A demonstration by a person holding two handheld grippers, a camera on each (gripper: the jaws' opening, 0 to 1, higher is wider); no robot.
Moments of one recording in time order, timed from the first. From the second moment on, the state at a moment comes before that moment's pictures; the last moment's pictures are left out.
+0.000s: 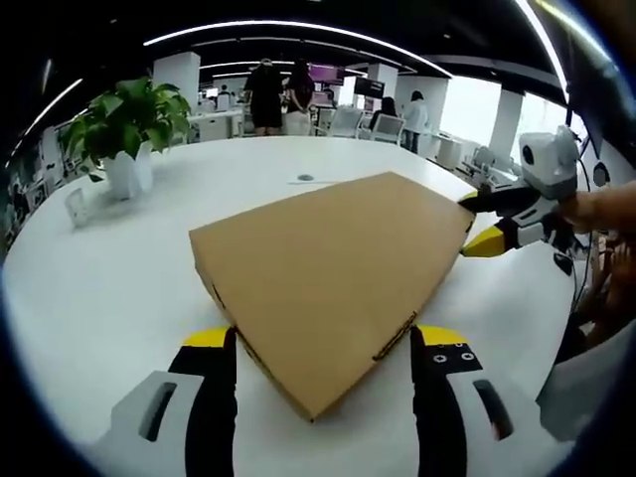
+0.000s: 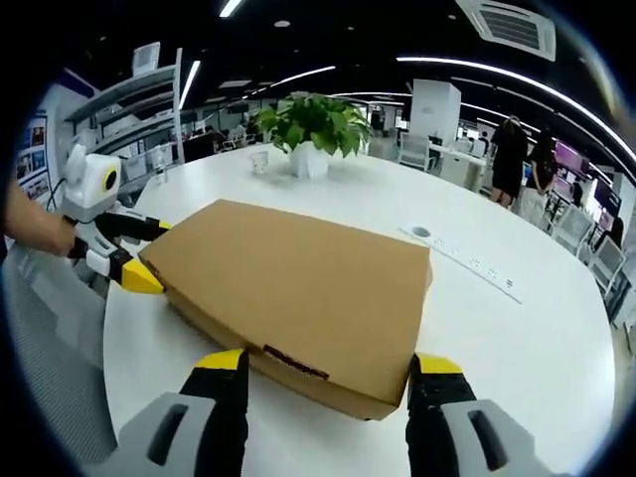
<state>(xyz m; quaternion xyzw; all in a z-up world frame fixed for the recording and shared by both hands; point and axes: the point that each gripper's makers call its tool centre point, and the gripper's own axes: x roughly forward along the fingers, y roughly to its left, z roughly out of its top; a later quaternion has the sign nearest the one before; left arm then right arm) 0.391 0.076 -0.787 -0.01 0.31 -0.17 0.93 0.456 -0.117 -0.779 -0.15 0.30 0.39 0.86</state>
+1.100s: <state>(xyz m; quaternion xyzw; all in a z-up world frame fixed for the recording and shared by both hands) 0.388 0.115 -0.786 0.02 0.34 -0.23 0.91 0.422 -0.085 -0.777 -0.11 0.31 0.32 0.89</state>
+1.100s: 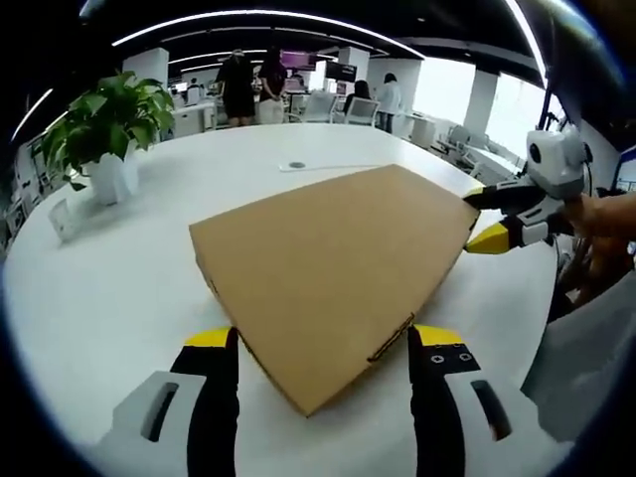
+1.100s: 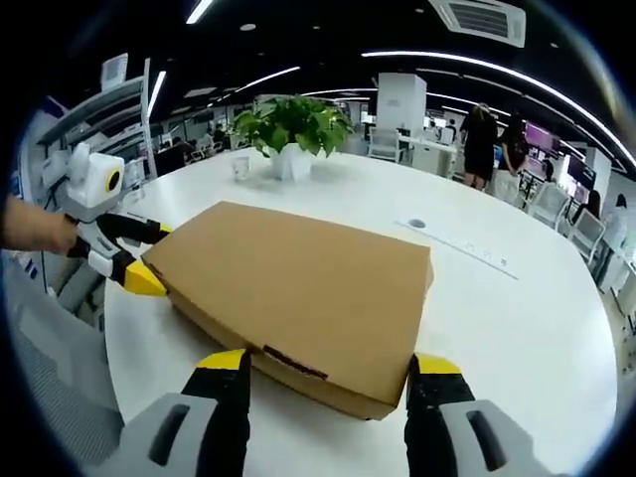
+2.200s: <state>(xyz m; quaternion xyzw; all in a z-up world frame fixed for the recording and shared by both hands) 0.366 0.160 -0.782 0.05 0.37 -0.29 0.88 0.377 -0.043 -0.778 -0.12 0.31 0.31 0.89</state>
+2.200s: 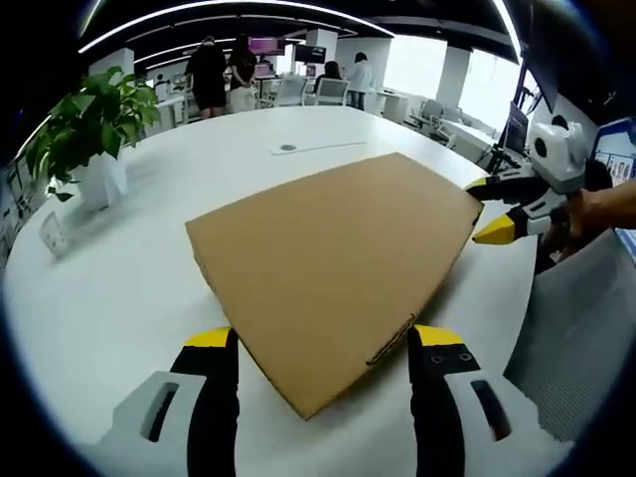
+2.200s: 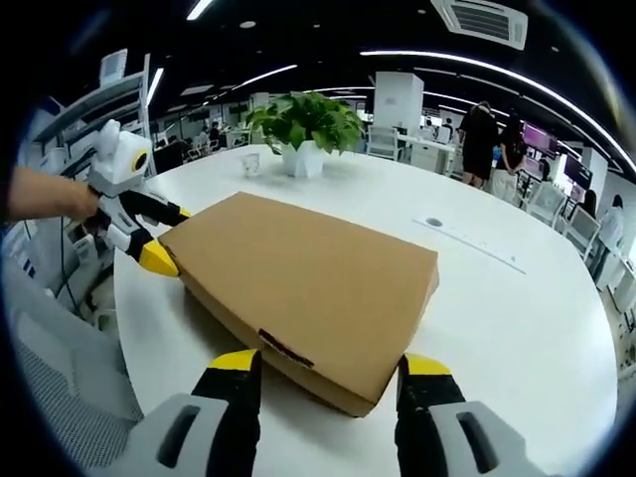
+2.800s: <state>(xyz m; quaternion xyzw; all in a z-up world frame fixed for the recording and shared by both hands) 0.355 0.189 -0.783 0.08 0.39 -0.32 0.86 0.344 -0.016 -0.778 -0.13 0.32 0.33 0.88</state>
